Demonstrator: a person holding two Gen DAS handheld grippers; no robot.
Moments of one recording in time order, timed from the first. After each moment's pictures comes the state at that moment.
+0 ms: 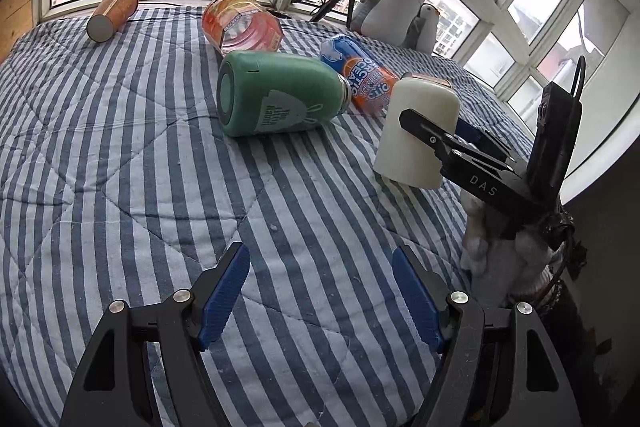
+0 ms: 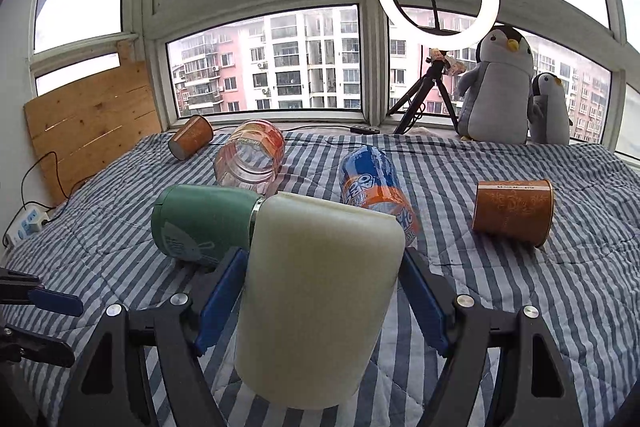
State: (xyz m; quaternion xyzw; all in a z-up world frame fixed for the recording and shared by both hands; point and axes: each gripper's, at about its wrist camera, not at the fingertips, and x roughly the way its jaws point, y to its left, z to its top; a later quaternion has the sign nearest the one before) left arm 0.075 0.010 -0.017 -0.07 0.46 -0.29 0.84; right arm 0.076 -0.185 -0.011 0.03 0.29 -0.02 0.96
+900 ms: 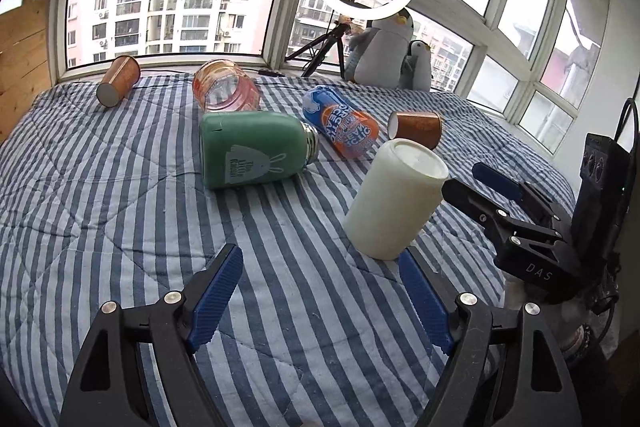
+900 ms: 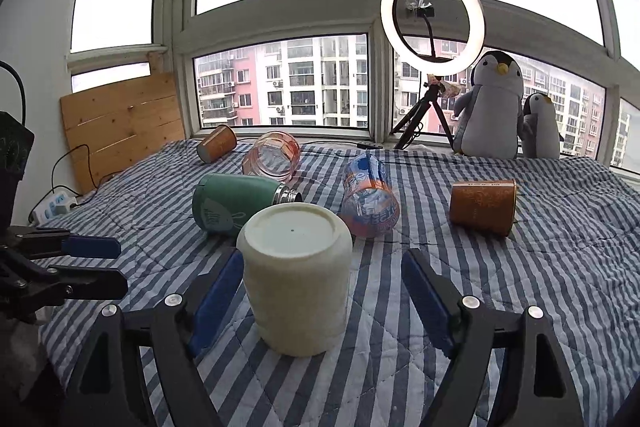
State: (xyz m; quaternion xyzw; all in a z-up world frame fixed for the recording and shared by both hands) left arm 0.035 -0.029 0.004 -0.04 0.35 -0.25 0.90; right arm -0.005 -0.193 0.001 0.03 0.24 0.00 0.97
